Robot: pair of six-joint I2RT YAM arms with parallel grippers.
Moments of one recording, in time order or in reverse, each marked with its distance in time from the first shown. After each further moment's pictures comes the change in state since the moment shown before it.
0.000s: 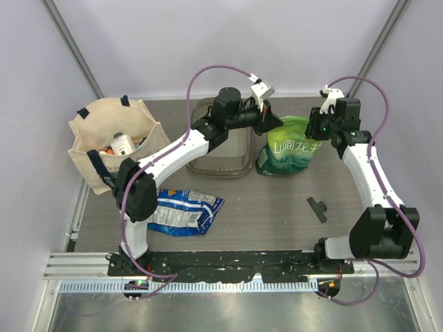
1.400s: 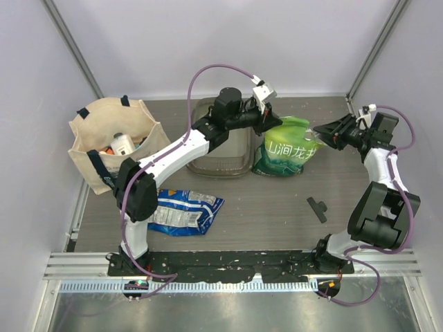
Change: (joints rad) left arm 0.006 0.006 0.005 -0.009 -0.020 0.135; right arm -0.387 0.139 -0.122 0.244 -0.742 0.741
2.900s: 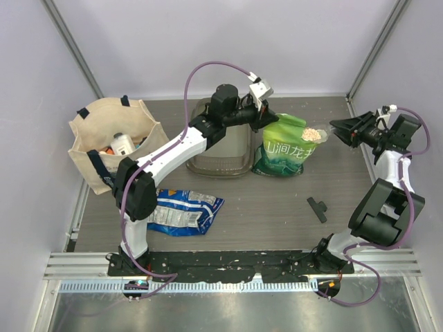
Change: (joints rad) left arm 0.028 0.000 0.015 -0.020 0.003 0.031; right arm -0.155 0.024 0.012 0.144 -0.189 0.161
